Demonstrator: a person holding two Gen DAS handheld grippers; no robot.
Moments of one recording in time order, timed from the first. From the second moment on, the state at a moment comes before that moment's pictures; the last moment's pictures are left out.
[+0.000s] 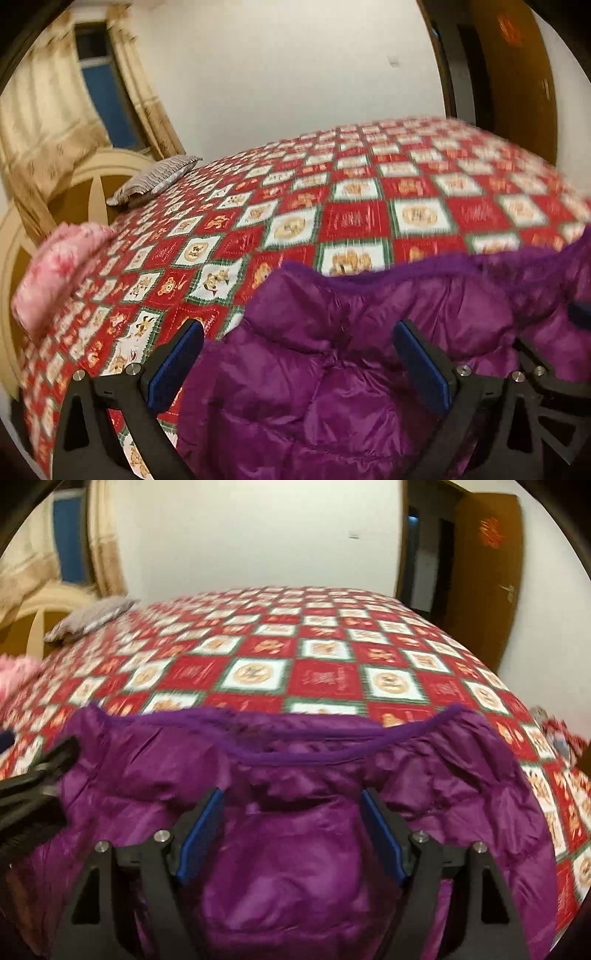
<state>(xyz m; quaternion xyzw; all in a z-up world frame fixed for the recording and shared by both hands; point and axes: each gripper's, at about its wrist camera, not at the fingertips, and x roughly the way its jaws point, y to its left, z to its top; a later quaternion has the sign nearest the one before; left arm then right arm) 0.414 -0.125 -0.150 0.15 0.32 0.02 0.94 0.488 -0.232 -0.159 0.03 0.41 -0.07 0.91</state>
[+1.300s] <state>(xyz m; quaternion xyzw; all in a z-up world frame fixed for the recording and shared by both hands) 0.299 -0.021 -0.152 0.05 0.33 0.08 0.94 0.381 -0.206 -0.152 -0.01 0.38 -0.07 0.92</state>
